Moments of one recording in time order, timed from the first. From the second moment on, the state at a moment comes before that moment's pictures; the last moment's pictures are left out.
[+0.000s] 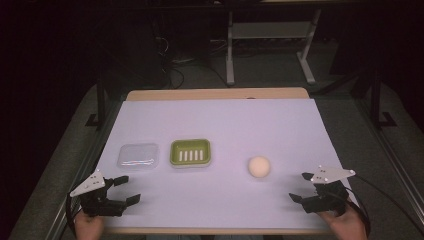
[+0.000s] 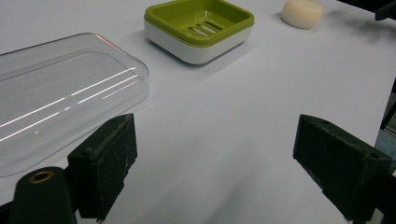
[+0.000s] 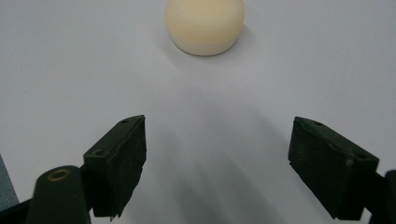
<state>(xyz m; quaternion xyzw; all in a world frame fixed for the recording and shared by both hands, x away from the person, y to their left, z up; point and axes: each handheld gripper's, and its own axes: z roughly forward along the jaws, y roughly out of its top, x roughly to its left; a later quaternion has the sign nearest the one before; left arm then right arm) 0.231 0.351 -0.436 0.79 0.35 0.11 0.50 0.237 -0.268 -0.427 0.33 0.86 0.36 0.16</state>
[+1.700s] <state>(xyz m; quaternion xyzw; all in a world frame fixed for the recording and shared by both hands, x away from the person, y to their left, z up) 0.229 0.350 -0.435 0.79 0.34 0.12 0.49 0.335 -0.182 -0.377 0.22 0.94 0.25 0.10</state>
